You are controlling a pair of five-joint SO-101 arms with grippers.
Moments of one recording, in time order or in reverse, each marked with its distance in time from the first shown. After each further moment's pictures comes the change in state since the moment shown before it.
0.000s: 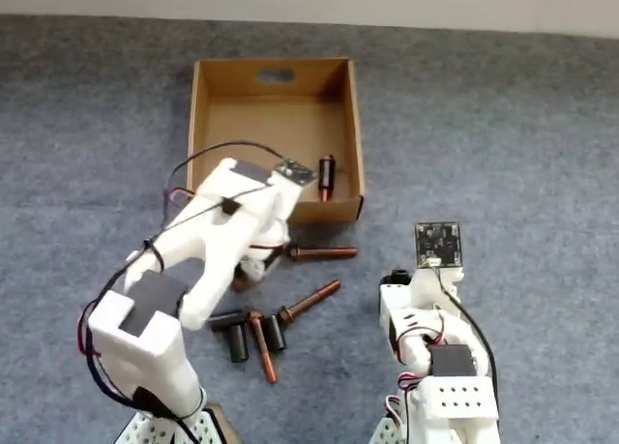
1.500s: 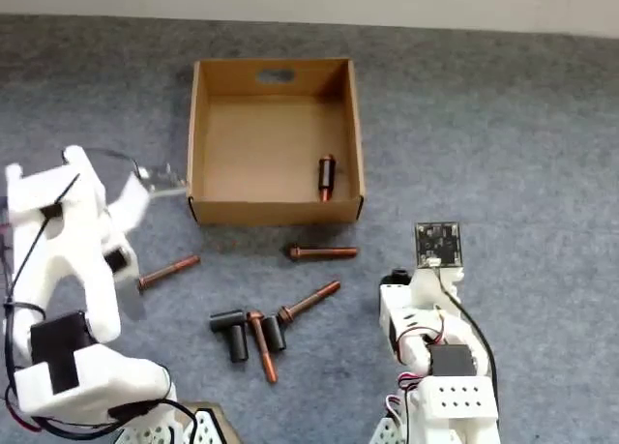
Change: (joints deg) left arm -40.4 -15.2 6.5 16.5 -58.0; right arm 0.0 0.0 0.0 0.0 0.0
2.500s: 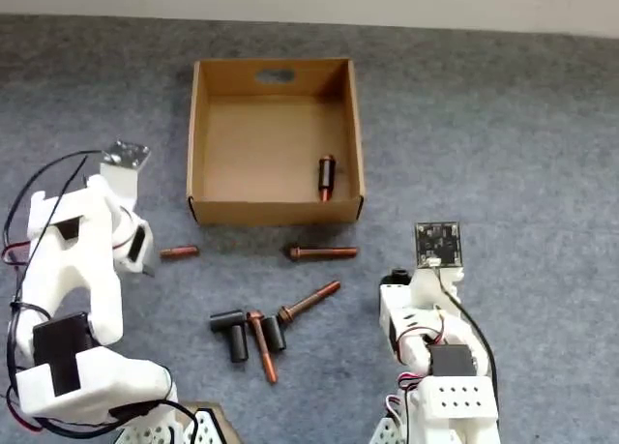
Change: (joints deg) left arm 1.1 -0.4 6.8 -30.0 41.8; right arm 0.0 0.0 0.0 0.0 0.0
